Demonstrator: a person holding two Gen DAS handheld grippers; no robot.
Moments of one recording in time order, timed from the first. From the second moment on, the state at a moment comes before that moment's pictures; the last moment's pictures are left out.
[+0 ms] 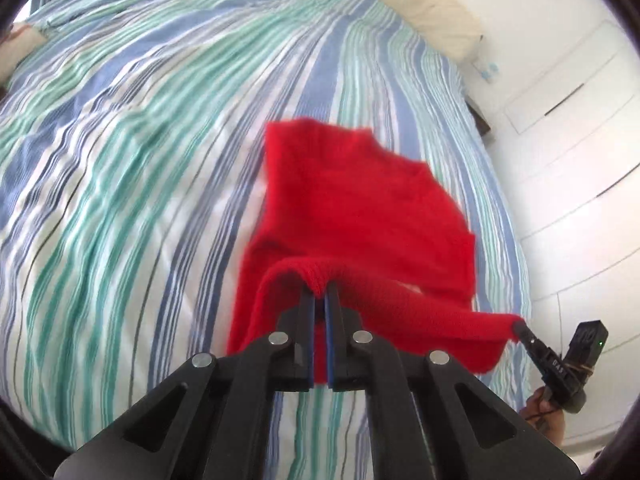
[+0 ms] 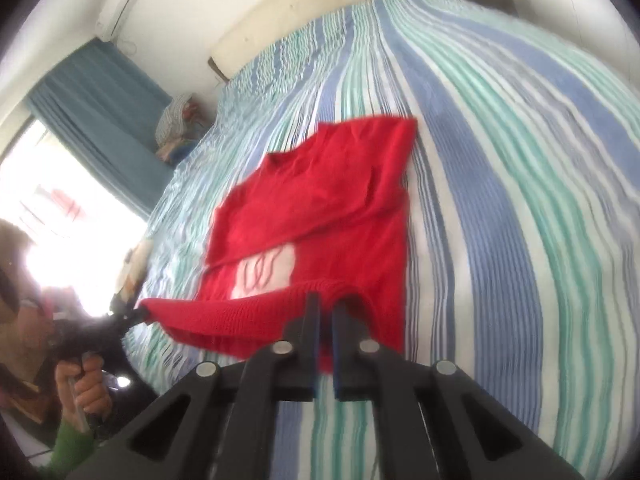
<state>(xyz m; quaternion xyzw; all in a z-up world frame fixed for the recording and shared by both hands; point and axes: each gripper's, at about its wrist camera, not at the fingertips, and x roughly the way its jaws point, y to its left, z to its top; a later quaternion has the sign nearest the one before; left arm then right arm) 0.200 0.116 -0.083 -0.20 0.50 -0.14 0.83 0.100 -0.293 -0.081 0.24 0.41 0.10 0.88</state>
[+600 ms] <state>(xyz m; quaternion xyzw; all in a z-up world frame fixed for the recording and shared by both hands) 0.390 0.093 -0.123 -0.17 0.50 -0.03 0.85 0.360 -0.325 -0.129 0.20 0.42 0.06 0.88</state>
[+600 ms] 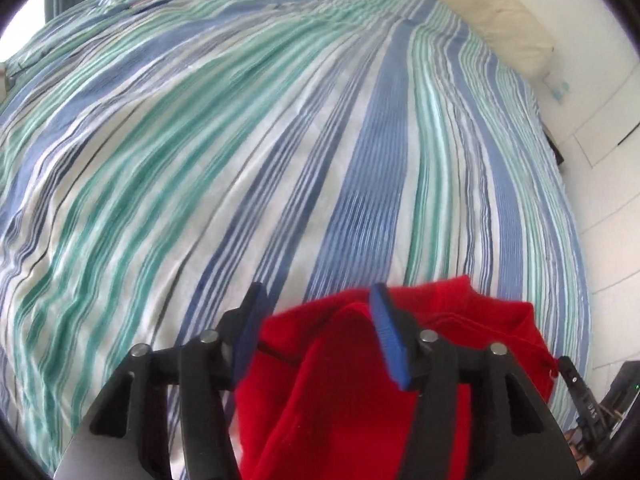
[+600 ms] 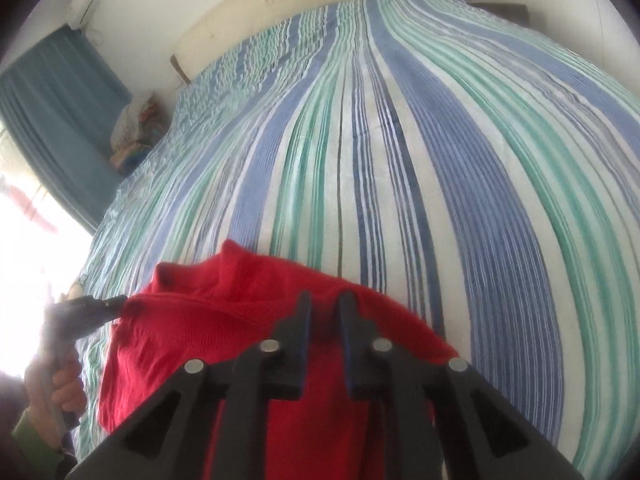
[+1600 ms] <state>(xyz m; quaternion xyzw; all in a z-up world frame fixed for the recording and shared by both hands) 0.123 0.037 -0.136 0.05 0.49 -0.07 0.87 0.150 -0.212 -0.134 -0.06 0.52 0.08 0.85</state>
